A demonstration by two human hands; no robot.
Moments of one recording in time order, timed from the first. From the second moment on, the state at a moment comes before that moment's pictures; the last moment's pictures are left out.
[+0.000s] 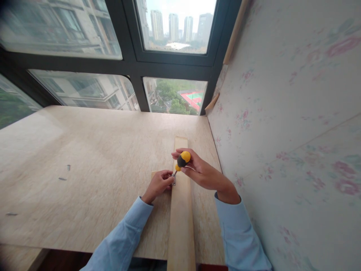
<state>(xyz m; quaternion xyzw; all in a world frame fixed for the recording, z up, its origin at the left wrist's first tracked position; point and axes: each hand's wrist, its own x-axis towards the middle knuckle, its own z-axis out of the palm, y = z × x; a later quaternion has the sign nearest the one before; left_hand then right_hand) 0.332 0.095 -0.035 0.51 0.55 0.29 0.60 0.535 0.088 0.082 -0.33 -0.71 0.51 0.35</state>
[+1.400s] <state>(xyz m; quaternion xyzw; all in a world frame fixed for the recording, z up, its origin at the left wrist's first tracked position) 0.332 0.094 -0.032 0.50 0.55 0.28 0.60 0.538 0.090 0.093 -0.53 -0.68 0.34 0.38</state>
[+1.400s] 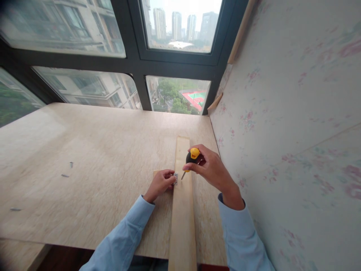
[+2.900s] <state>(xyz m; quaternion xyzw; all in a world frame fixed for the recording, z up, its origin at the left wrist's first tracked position) 0.331 0.094 -0.034 0.51 0.52 0.30 0.62 0.490 0.117 0.028 -0.51 -0.83 0.21 0.03</state>
